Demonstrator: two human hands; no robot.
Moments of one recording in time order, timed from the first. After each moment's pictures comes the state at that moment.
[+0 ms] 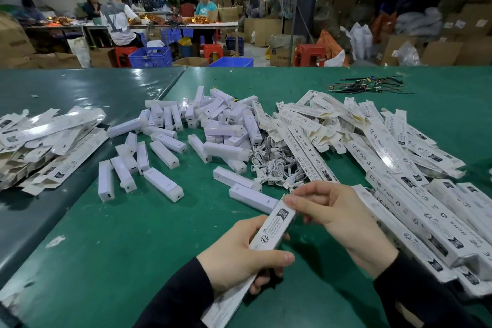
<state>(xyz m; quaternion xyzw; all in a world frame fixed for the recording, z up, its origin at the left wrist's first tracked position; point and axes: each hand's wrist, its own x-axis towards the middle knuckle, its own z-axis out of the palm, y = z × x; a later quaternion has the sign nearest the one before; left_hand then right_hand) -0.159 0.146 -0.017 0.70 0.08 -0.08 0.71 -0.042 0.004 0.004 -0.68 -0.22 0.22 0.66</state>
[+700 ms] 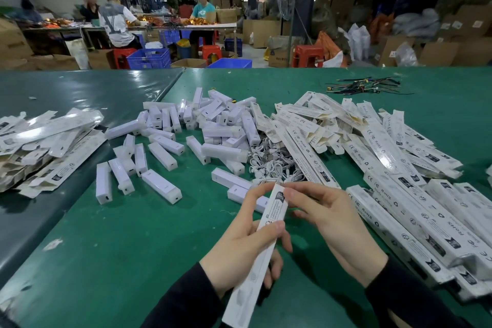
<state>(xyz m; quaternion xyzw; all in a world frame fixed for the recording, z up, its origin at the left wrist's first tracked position) -0.152 0.141 -0.017 0.62 -0.01 0.00 0.78 -0.051 0.010 0.001 -0.64 -0.23 0.20 0.70</state>
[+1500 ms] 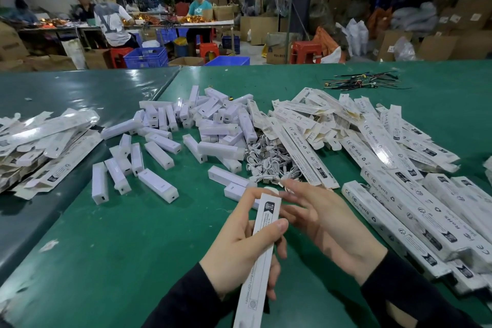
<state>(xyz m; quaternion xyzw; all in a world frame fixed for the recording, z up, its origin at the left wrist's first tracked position) -0.153 0.135 -0.018 0.61 -0.01 0.03 0.79 -0.054 0.014 0.010 -0.52 -0.07 0.35 0.77</state>
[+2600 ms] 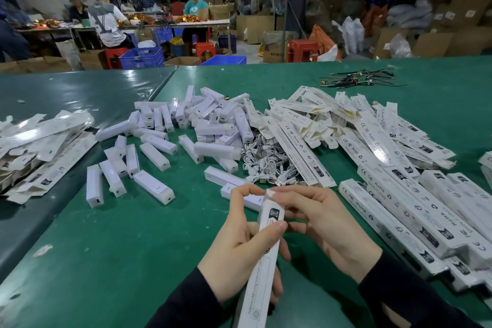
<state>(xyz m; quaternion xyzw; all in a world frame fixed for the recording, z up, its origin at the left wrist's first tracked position) -0.155 0.135 -0.020 0.62 -0.01 0.03 0.78 -0.055 0.009 0.008 -0.61 -0.17 0.32 0.71</state>
